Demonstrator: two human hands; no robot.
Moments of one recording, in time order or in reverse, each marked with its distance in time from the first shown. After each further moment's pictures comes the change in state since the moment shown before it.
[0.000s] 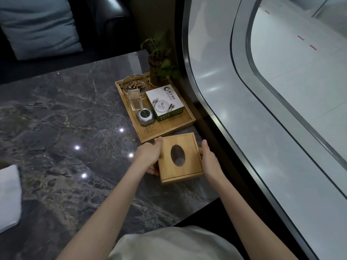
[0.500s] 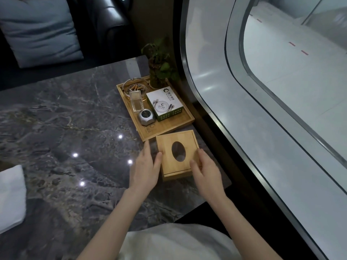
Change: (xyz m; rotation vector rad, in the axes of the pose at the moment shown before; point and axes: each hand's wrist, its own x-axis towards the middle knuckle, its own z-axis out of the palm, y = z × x) left_hand -0.021 -0.061 0.023 0.144 0.330 0.537; right_hand -0.054 0.035 0.008 -0.371 0.148 -0.530
